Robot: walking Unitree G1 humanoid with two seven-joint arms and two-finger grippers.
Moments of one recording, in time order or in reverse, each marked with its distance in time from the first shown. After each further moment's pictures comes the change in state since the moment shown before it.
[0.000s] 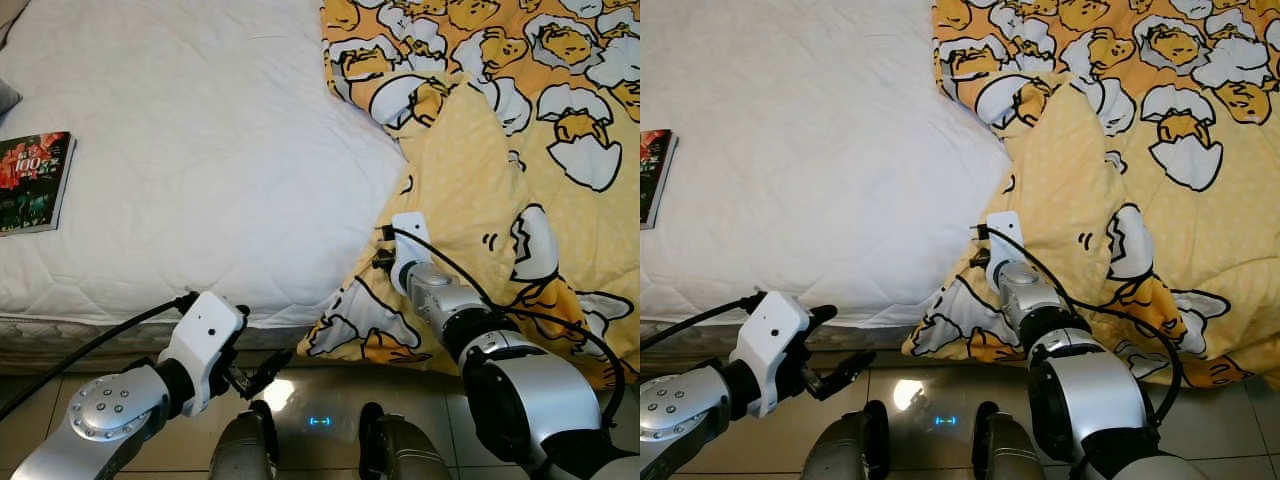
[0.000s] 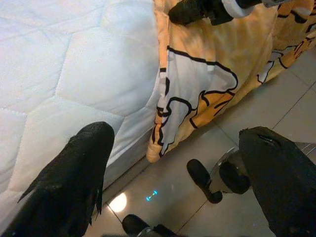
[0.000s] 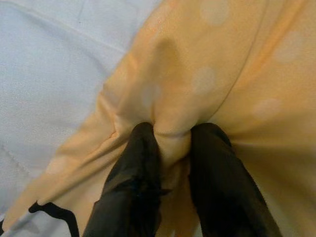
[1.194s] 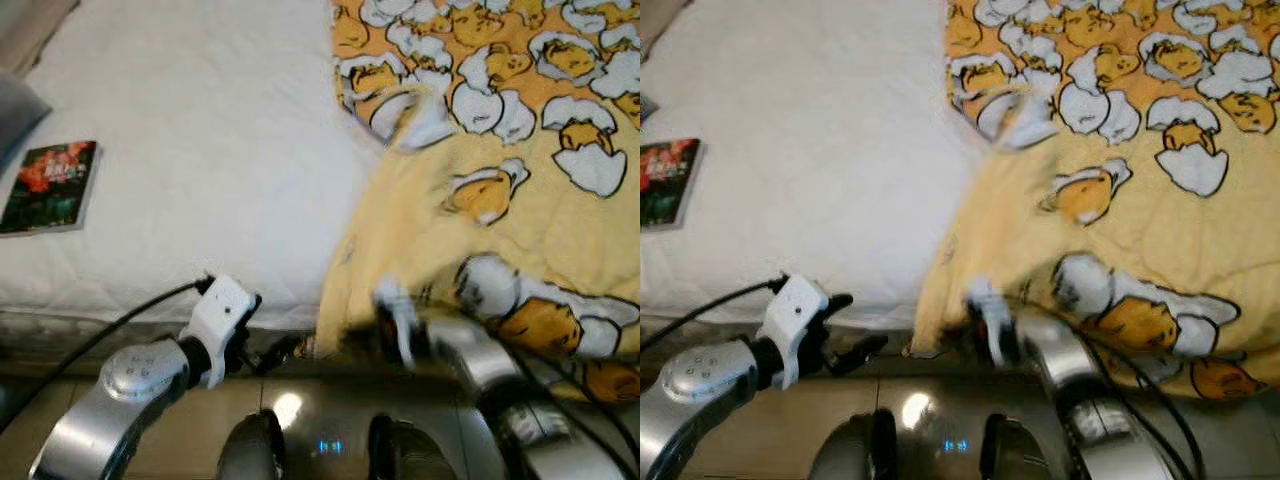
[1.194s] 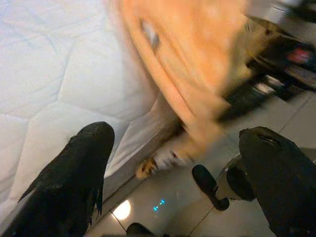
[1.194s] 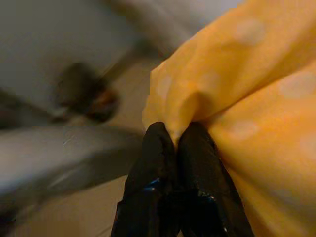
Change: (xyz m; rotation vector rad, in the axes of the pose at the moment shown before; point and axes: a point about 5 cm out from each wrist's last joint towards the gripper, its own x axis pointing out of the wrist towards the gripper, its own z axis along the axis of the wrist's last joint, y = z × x) left arm 0.030 0.015 -0.006 -0.010 0.003 -0.047; right arm -0.050 0.015 -0.079 -0.190 0.108 1.023
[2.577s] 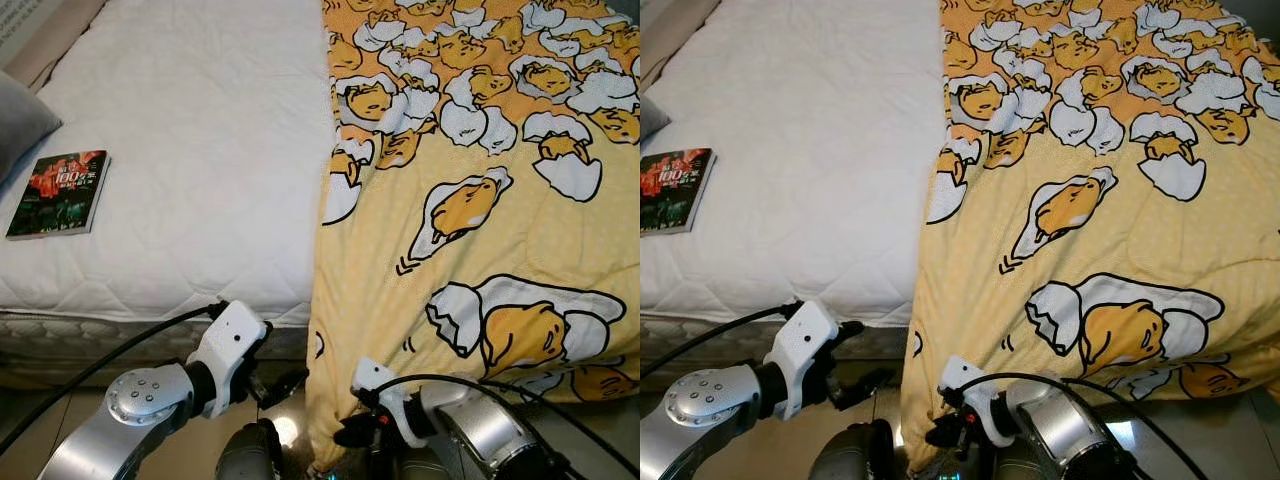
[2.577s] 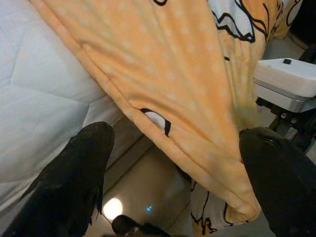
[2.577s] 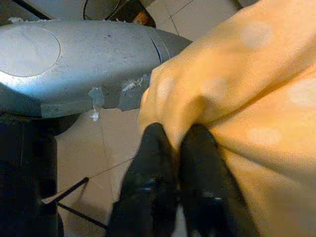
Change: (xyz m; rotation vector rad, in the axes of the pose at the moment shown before) left arm -0.003 -0.021 -0.013 -0.005 0.054 -0.090; right arm 0.013 0.057 -0.049 -0.010 0.306 0.136
